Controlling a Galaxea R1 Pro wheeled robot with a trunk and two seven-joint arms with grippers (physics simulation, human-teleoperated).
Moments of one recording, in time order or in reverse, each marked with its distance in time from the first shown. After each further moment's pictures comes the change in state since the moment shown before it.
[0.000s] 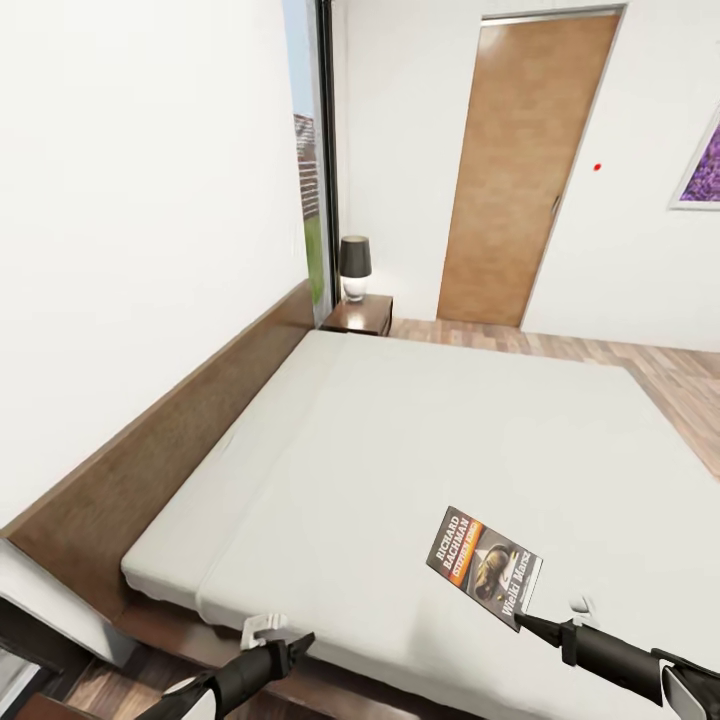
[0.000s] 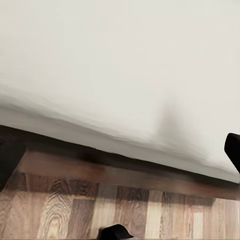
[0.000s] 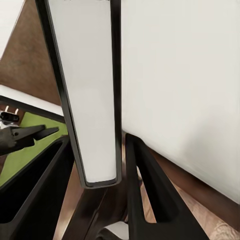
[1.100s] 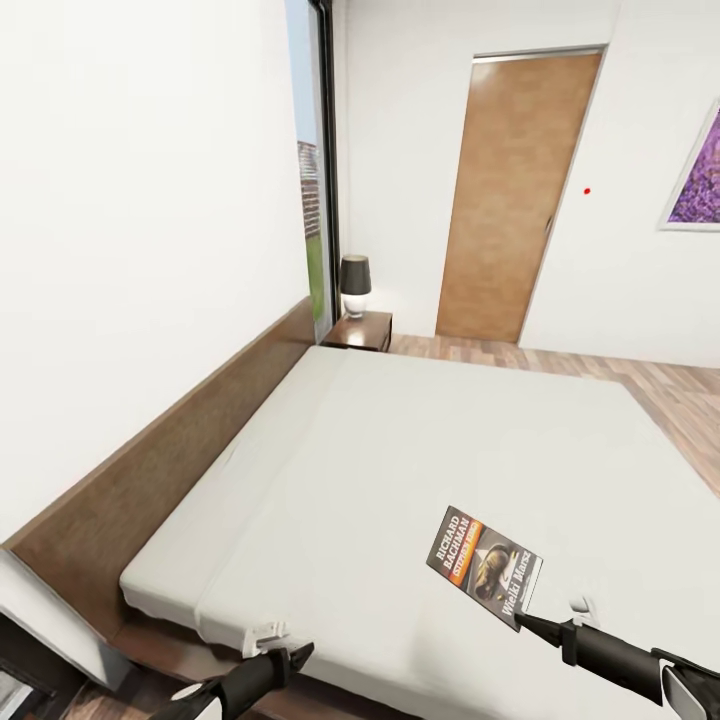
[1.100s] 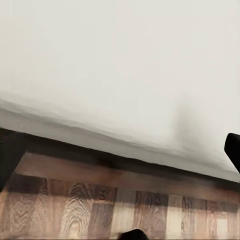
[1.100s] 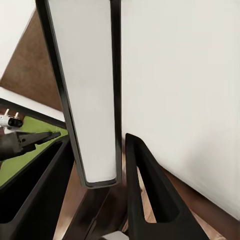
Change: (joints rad) left arm 0.000 -0.019 -0.019 0.026 -0.029 -0.028 0.104; right arm 0.000 0.000 -0.001 -0.001 0.000 0.000 -0.001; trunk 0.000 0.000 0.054
